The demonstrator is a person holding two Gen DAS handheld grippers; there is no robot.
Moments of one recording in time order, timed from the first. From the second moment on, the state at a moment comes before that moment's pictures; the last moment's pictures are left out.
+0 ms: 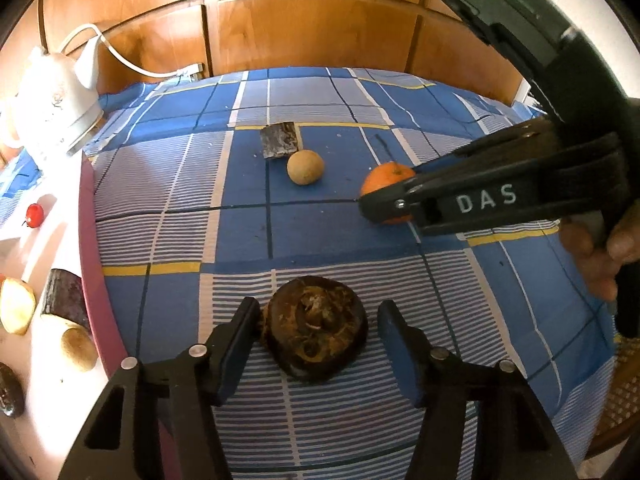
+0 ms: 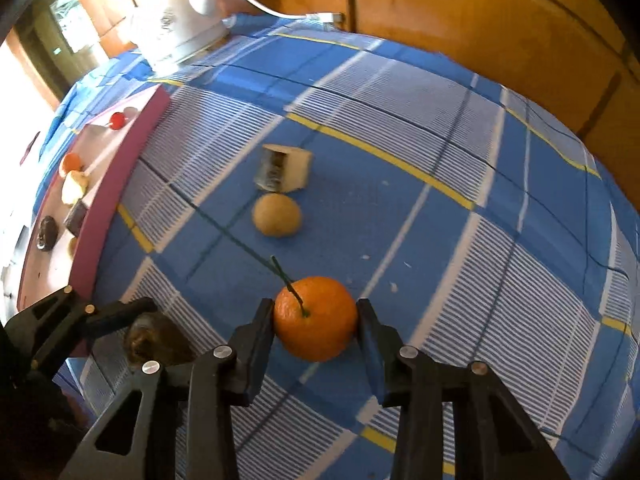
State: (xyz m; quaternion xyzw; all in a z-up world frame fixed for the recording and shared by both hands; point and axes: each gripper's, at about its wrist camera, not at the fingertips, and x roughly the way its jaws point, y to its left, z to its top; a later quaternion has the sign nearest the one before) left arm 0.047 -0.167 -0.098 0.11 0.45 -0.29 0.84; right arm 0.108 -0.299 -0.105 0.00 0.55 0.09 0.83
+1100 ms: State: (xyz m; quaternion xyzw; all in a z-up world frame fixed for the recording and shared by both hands) left arm 0.043 -0.166 -0.099 0.12 0.43 -0.27 0.85; right arm 0.107 -0.306 -0.110 0.02 0.54 0.08 0.84
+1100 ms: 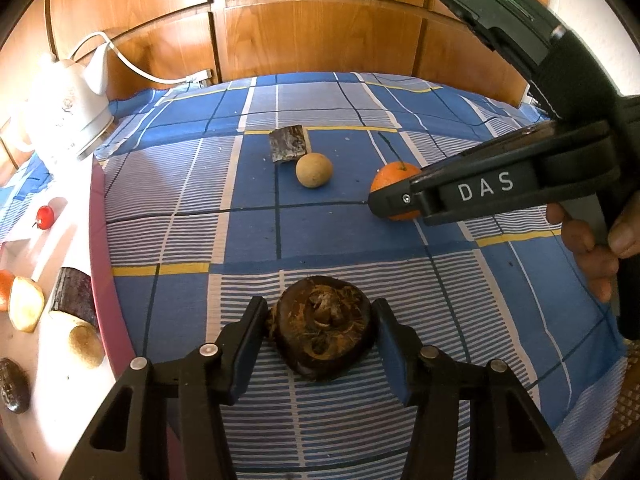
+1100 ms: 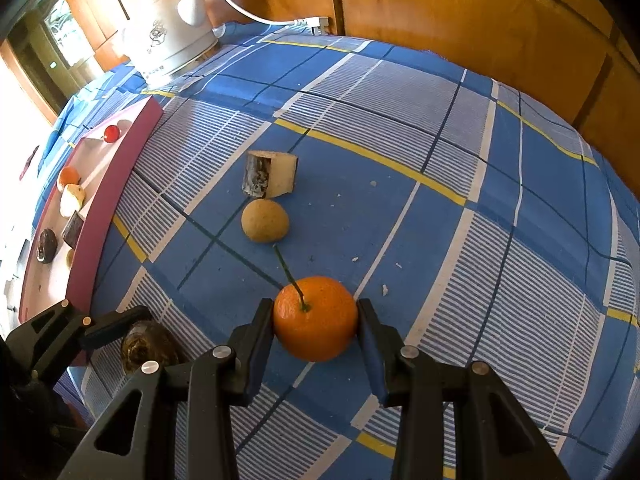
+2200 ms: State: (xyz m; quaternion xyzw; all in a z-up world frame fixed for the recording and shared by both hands) left arm 0.043 -0.165 -0.093 0.11 0.44 -0.26 0.85; right arm 0.107 -0.300 -0.110 -0.01 0.54 0.08 0.84
